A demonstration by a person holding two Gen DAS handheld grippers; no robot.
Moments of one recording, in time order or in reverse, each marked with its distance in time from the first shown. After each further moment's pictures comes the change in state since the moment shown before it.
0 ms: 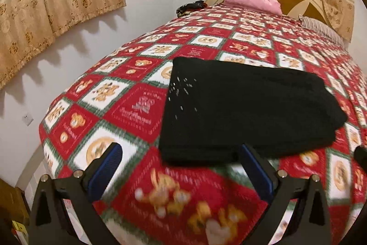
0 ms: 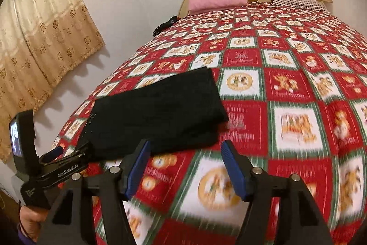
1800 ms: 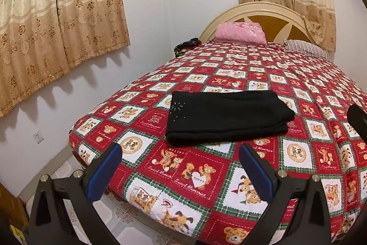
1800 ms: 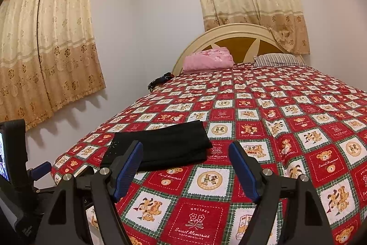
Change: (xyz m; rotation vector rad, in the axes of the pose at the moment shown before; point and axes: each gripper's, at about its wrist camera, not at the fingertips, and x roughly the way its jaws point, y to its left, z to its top) left arm -0.126 -0.008 -0.046 0.038 -0.248 0.006; right arm -0.145 0.035 -0.043 -0.063 -0.392 -0.093
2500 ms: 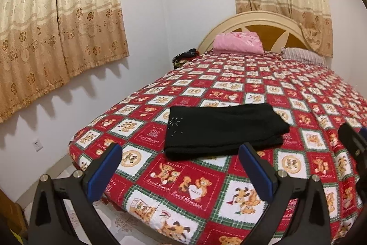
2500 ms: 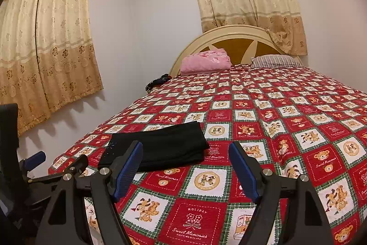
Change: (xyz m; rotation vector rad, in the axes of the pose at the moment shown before) left arm -0.010 -0.002 0.014 -0.006 -0.071 -0.012; right arm -0.004 -0.003 0.000 -0.001 -0.014 -0.019
